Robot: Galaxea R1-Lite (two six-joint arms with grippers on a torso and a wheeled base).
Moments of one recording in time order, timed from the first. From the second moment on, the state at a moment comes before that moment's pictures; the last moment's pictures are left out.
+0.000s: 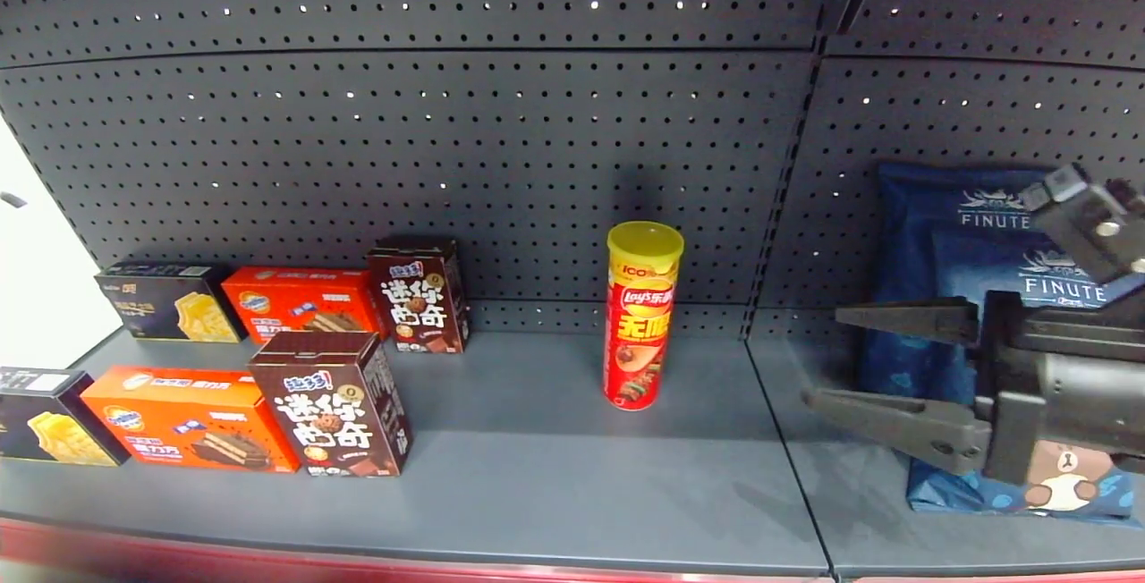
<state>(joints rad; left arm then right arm) -0.15 0.25 -0.36 0.12 -0.07 0.03 0.52 1.28 -0.76 -0.27 0.40 -0.13</state>
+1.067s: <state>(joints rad) -0.18 0.25 -0.37 0.13 -0.07 0.01 0.41 1.86 -0.96 -0.69 0.76 -0.22</state>
